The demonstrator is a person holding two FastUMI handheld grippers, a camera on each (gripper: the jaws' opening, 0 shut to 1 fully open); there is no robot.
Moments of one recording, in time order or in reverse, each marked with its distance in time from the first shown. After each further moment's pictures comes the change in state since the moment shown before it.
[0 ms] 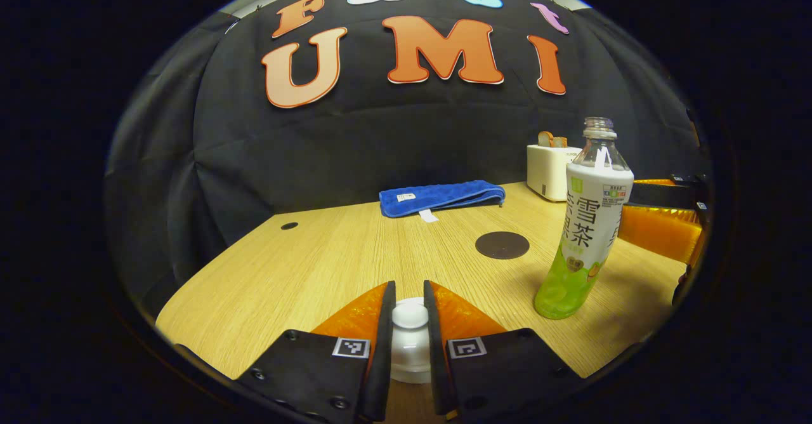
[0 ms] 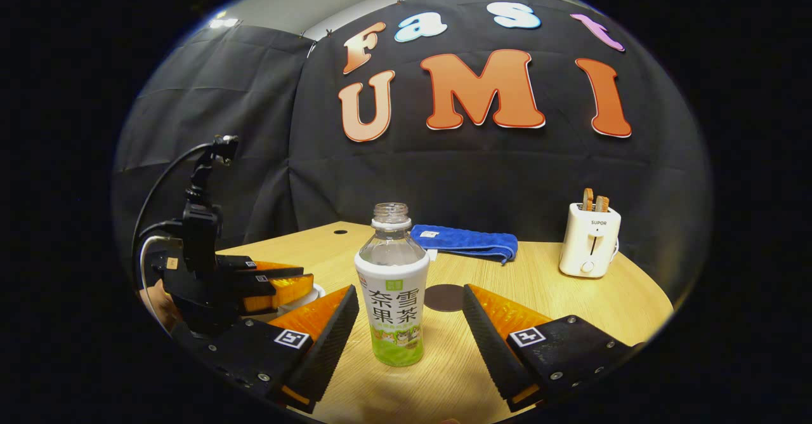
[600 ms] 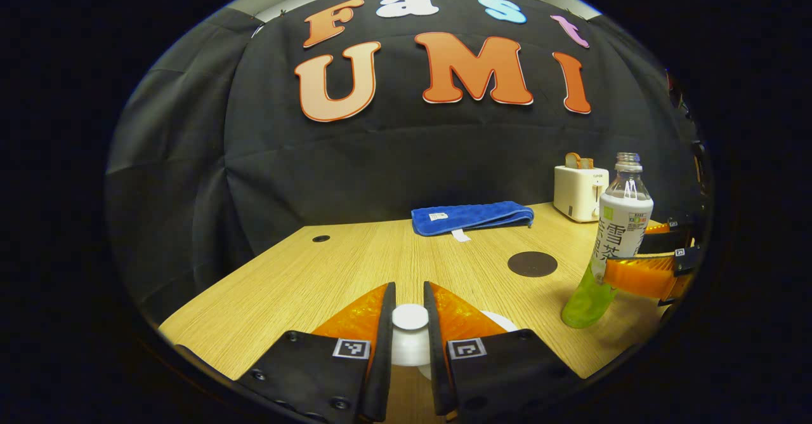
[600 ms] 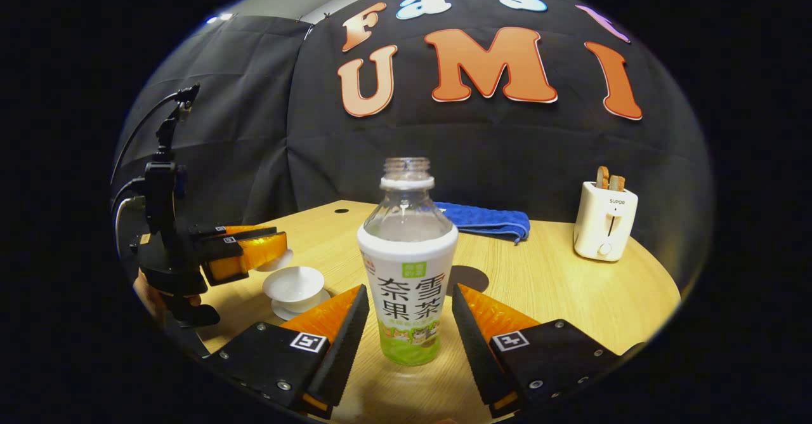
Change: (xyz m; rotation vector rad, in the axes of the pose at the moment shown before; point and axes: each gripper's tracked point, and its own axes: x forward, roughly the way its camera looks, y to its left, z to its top) left arm -0.013 0.051 0.011 -0.061 -0.063 0.107; right arm 0.026 0.017 -0.039 0.002 0.131 0.016
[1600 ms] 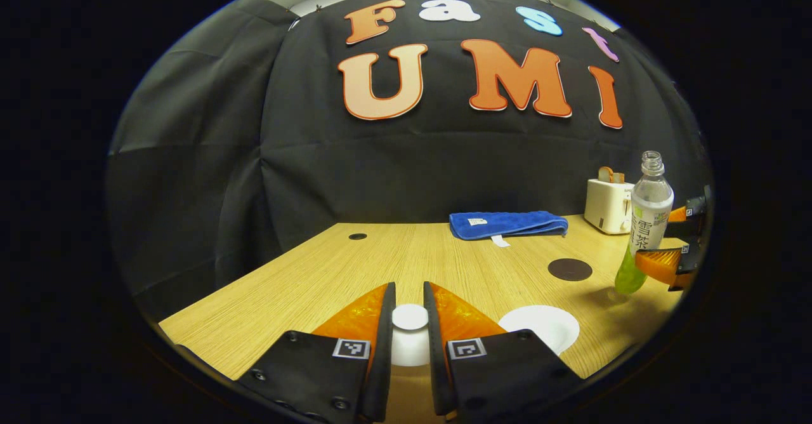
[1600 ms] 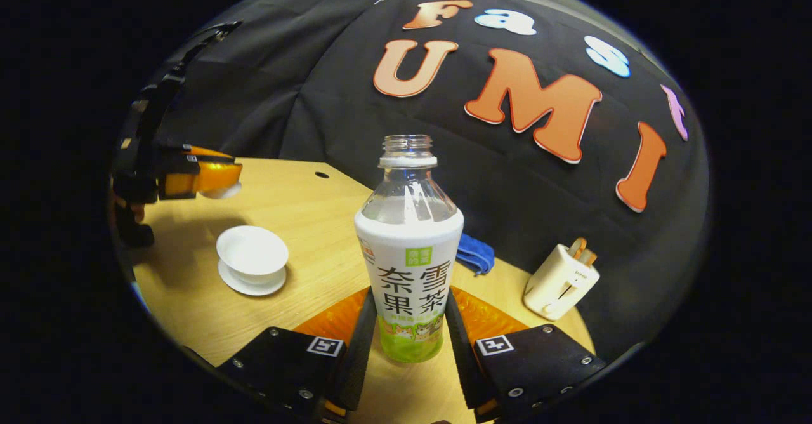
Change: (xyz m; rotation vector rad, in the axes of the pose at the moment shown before) left arm -0.008 0.075 -0.007 -0.062 -0.017 0.105; right arm 0.002 -0.022 0.037 -0.486 0.006 -0.189
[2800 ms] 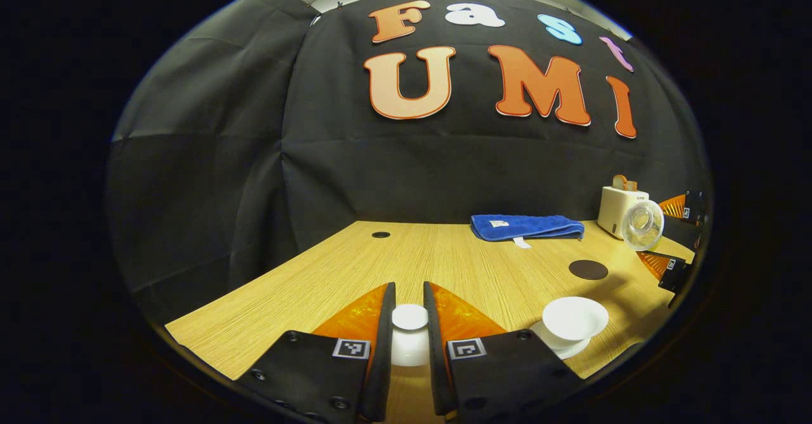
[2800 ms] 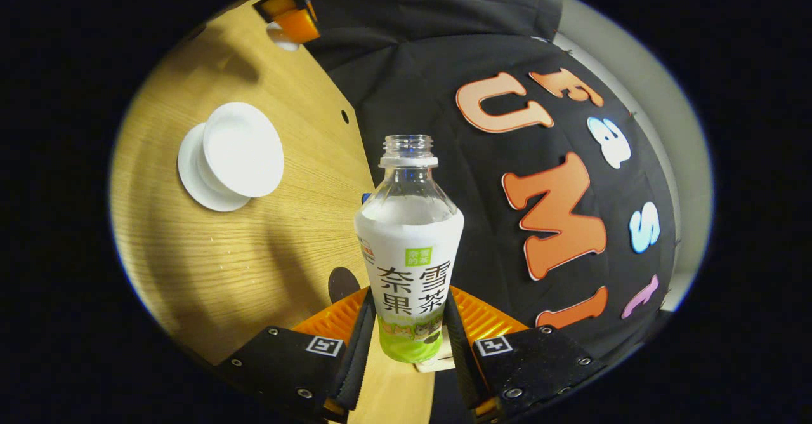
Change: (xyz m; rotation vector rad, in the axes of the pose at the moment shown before) left arm -0.006 0.057 -0.001 -0.031 -0.014 0.038; right arm 0.017 0.013 0.025 -0.781 -0.053 -0.187
